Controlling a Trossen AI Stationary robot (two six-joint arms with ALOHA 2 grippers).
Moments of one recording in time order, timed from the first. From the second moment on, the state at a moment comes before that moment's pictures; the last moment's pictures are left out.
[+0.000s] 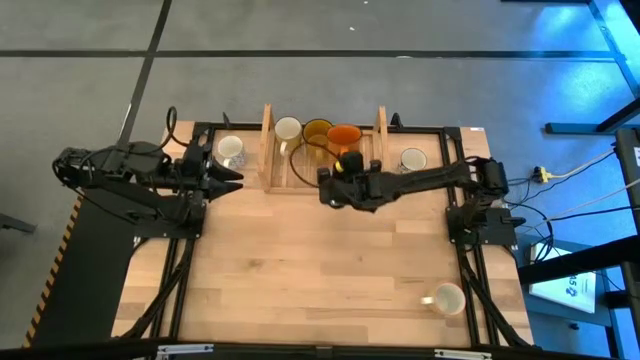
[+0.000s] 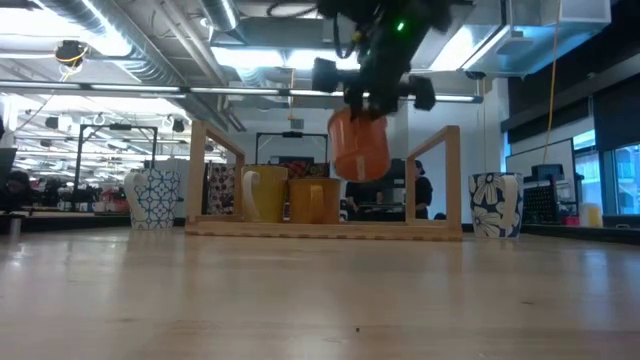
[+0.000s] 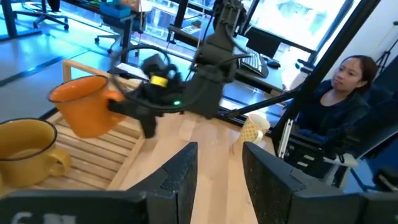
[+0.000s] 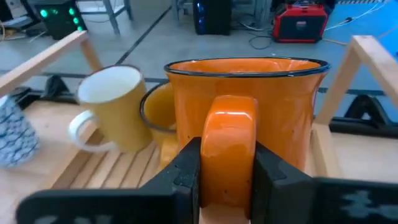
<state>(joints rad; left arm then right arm) -0.22 0.66 1.04 -0.57 -0.29 -0.41 0.00 1.85 1.38 -0.53 1.08 1.08</state>
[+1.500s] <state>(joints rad) -0.22 0.66 1.04 -0.58 -0.29 -0.33 -0.16 1.97 1.13 -0.07 1.06 0.95</state>
